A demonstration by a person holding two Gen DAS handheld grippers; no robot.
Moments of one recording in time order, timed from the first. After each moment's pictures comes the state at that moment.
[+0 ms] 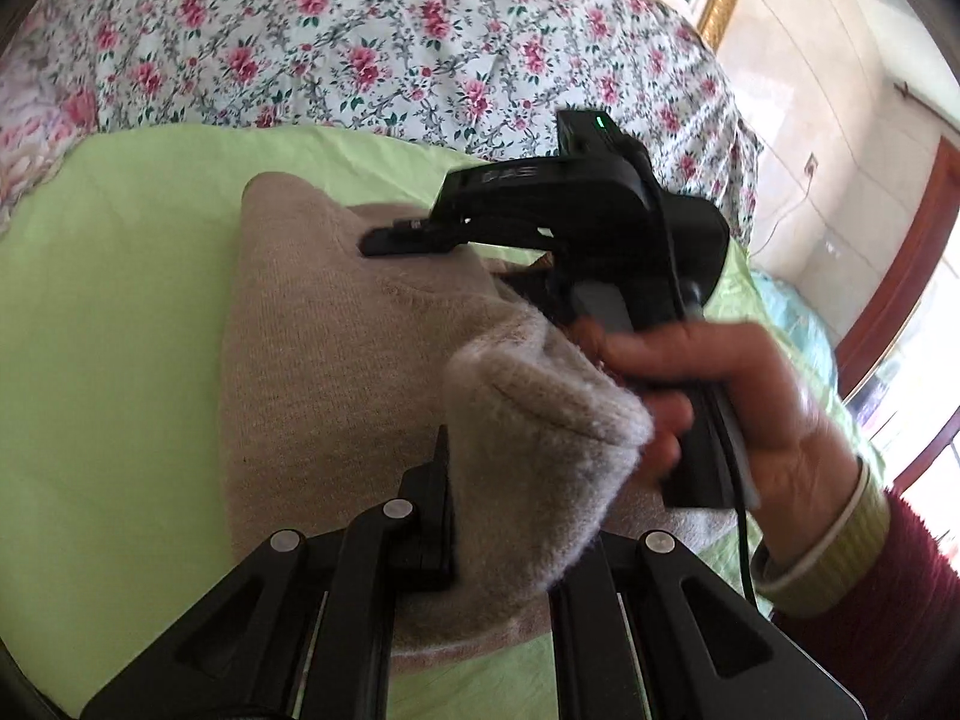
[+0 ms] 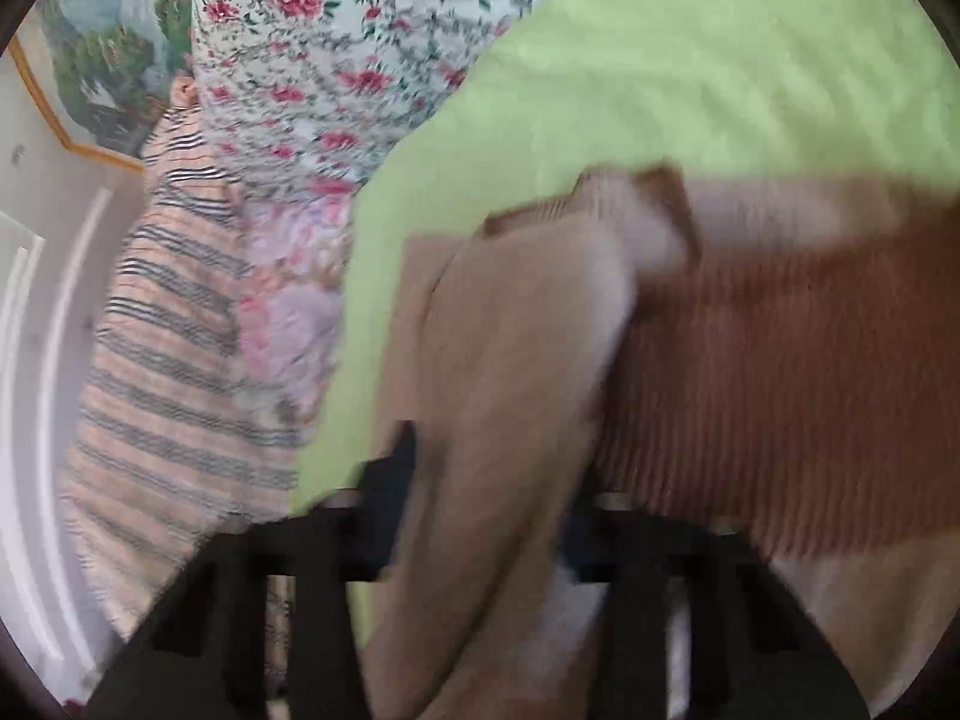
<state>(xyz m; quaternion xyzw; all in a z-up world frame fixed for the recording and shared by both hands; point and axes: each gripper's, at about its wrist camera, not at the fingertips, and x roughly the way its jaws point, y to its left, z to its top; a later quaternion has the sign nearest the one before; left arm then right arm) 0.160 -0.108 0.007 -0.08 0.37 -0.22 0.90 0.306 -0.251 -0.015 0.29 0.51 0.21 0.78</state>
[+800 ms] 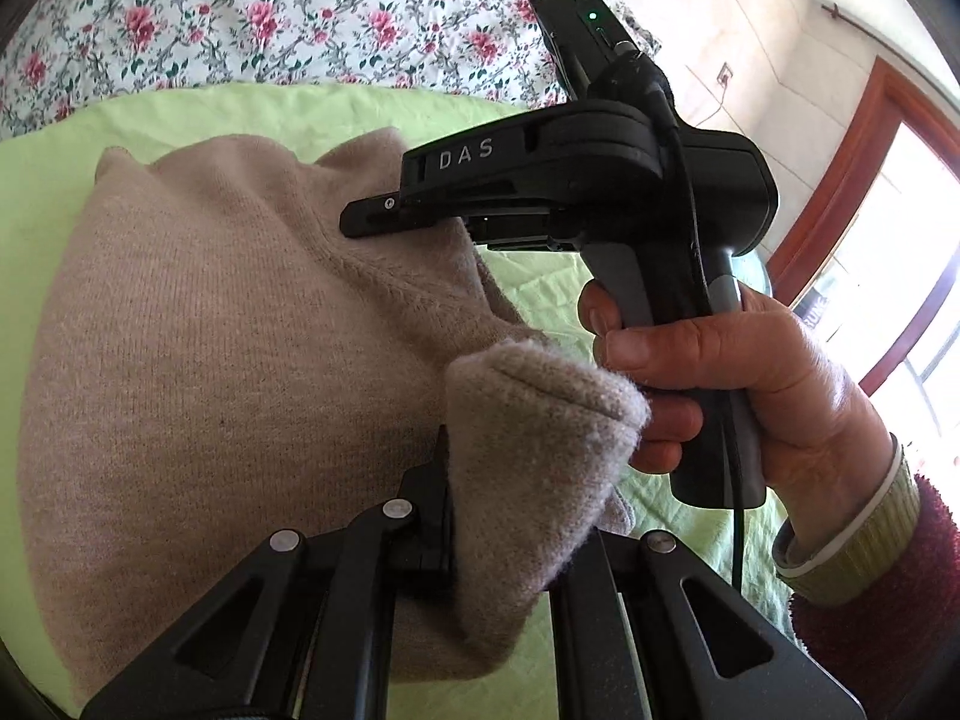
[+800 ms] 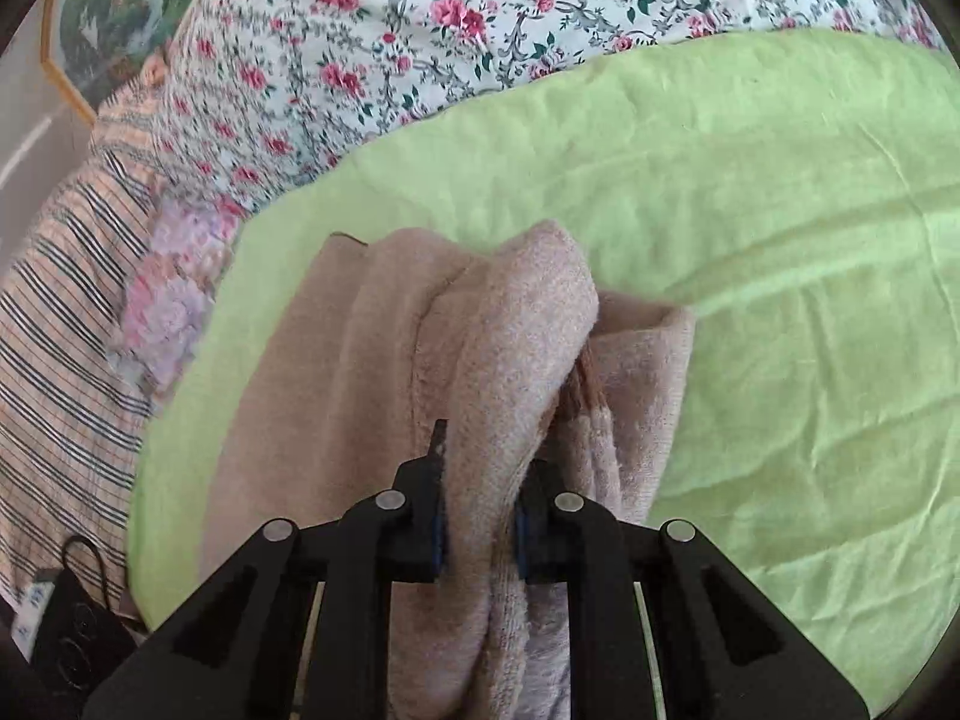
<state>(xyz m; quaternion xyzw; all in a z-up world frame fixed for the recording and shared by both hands) 0.162 -0.248 -0.029 -0.05 0.42 -0.33 0.84 0.227 -0.371 0.009 0.13 0.48 0.09 0.86</state>
